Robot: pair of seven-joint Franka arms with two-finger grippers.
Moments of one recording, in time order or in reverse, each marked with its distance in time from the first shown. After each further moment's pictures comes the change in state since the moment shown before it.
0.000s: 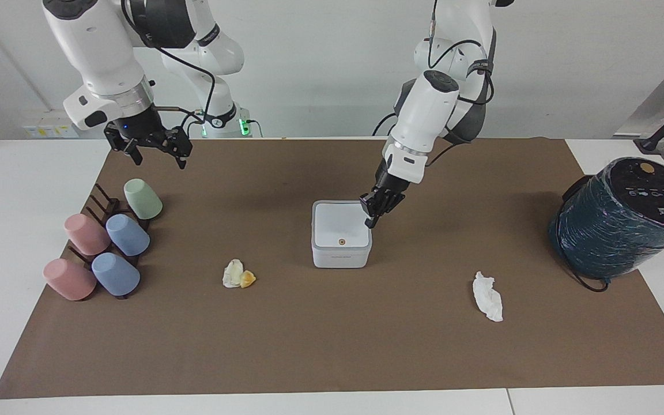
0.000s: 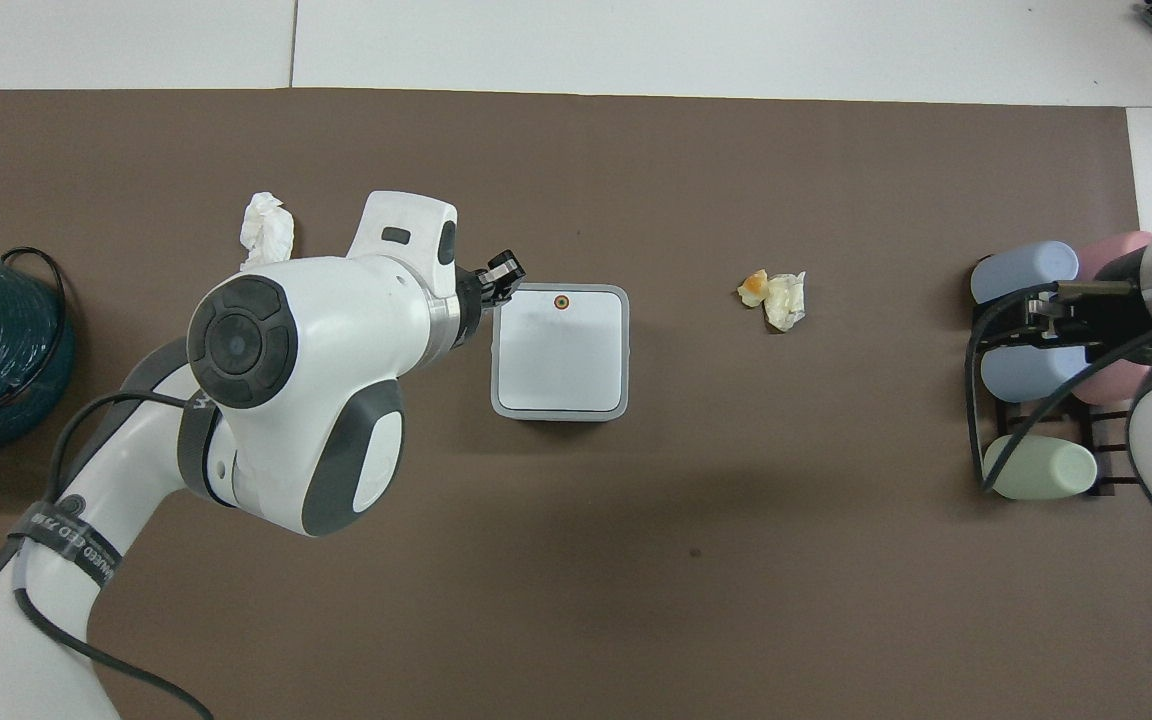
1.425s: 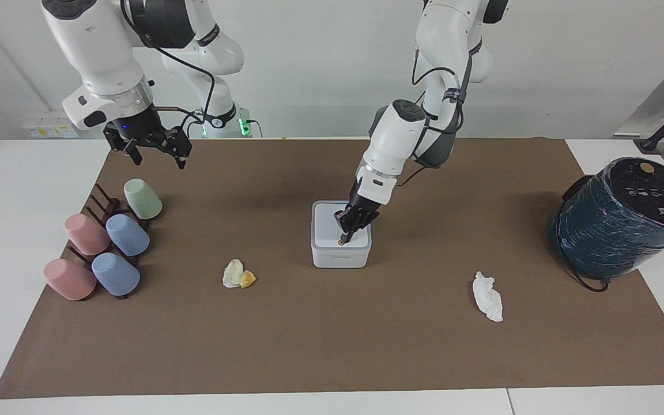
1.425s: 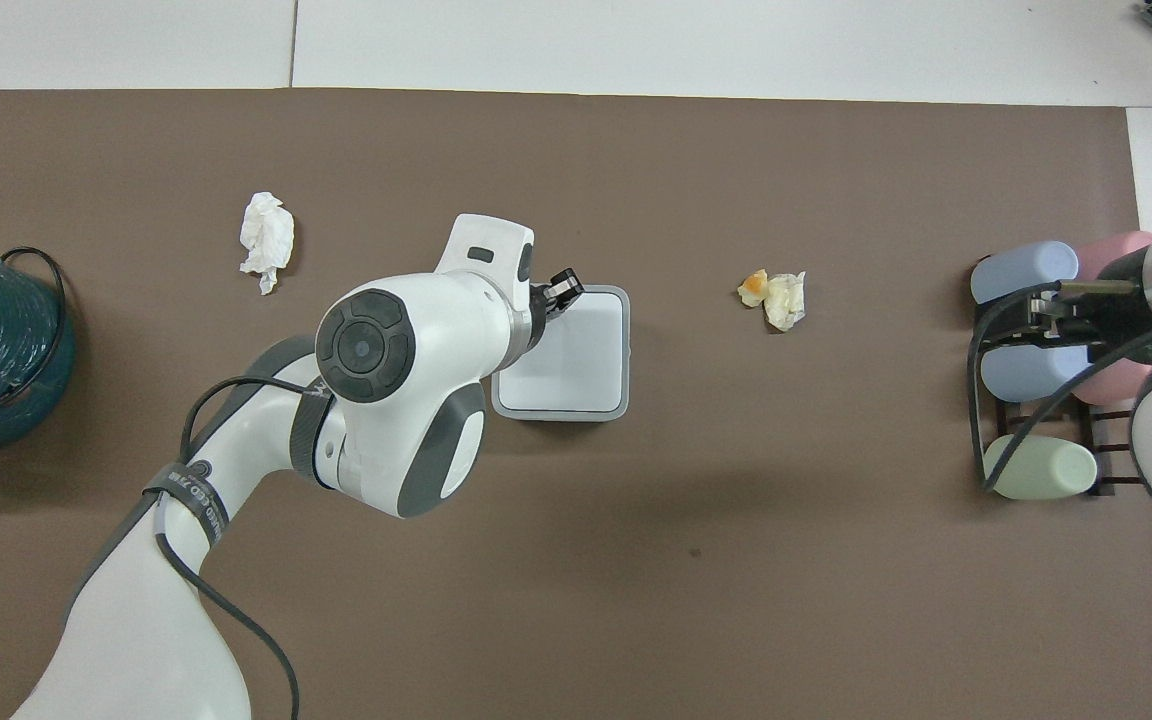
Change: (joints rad) left arm -0.082 0.139 0.012 0.062 -0.006 0.042 -0.009; right arm -0.002 0.000 -0.002 0.000 0.000 0.001 0.000
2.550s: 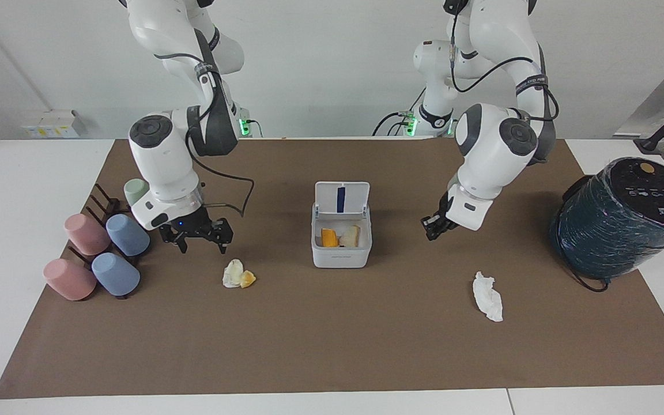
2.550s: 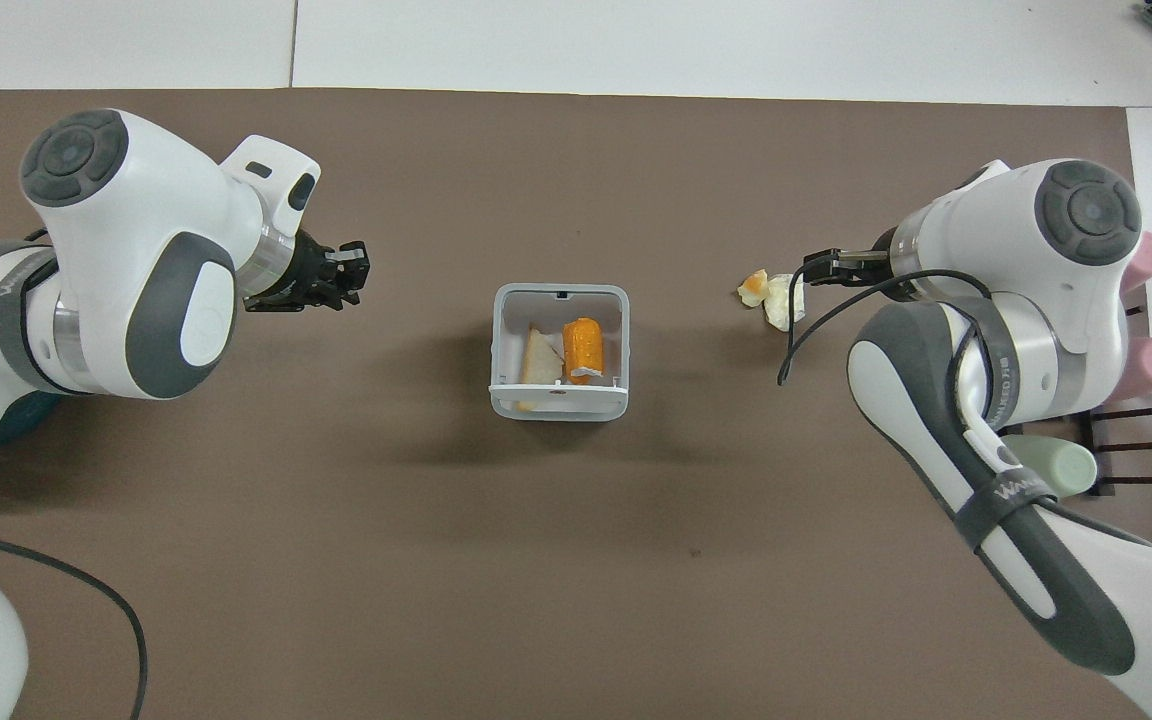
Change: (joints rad) left arm 0.335 -0.029 0.025 0.082 0.085 -0.455 0.479; right arm 0.068 0.304 0.008 -0.190 0.002 0.680 0.031
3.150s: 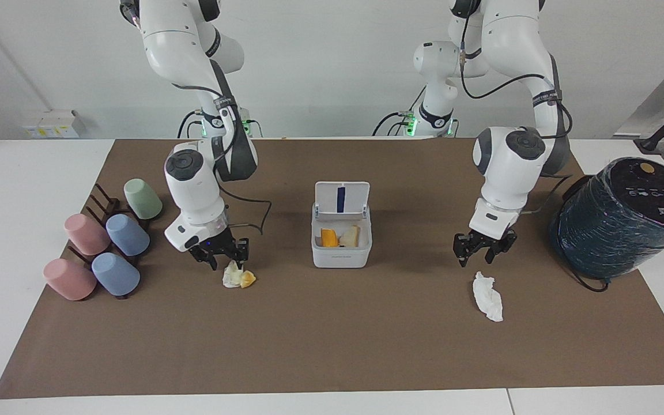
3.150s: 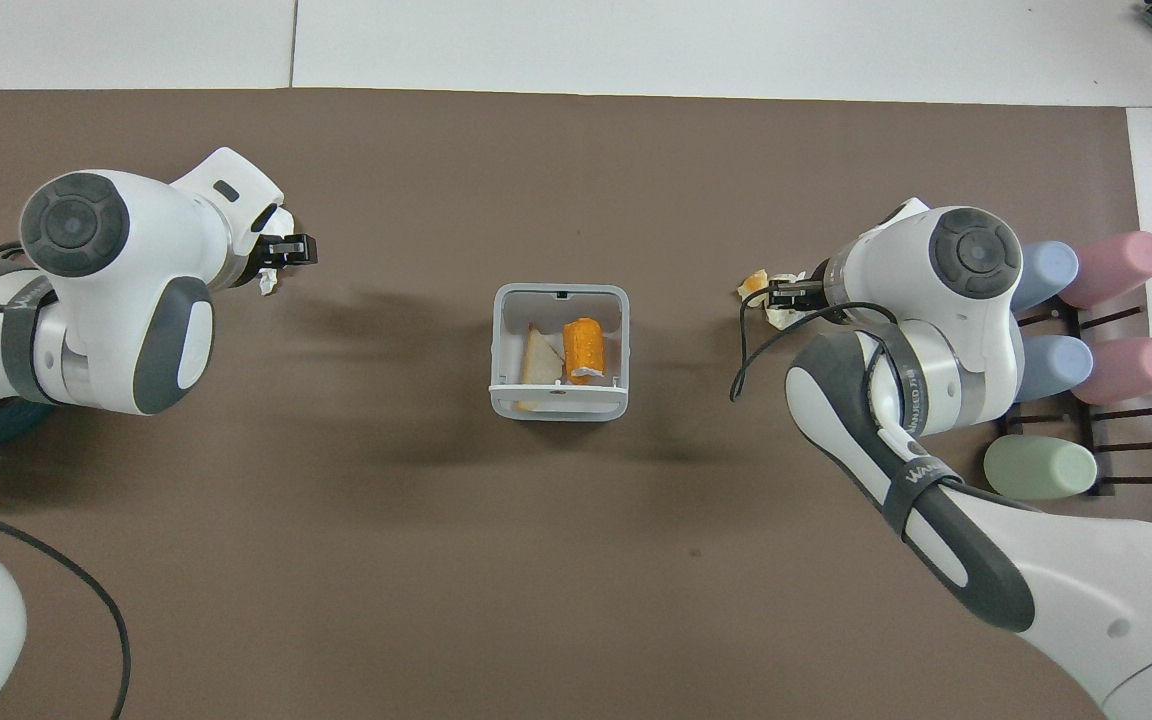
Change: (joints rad) left arm 0.072 0.066 0.000 -0.090 0.293 0.364 0.147; right arm 0.045 0.081 0.000 -0.056 0.001 0.118 0.006
